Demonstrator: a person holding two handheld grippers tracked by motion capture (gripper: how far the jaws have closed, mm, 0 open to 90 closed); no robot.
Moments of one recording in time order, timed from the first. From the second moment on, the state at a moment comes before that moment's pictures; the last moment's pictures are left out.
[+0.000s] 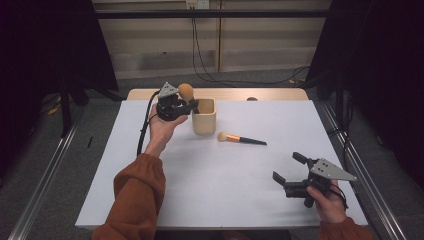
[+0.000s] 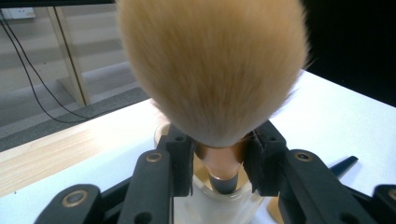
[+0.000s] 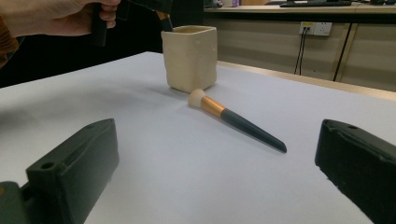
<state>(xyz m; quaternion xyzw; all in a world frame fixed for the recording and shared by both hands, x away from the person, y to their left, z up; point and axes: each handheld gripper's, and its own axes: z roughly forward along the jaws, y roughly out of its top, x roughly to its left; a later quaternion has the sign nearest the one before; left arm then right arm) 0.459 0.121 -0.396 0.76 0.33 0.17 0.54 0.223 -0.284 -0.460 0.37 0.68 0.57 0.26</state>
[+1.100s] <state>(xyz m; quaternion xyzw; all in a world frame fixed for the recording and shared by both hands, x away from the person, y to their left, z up) 0.456 0.128 -0.404 0.74 0.37 0.16 0.54 0.223 -0.283 -0.461 0.37 0.68 0.57 0.26</state>
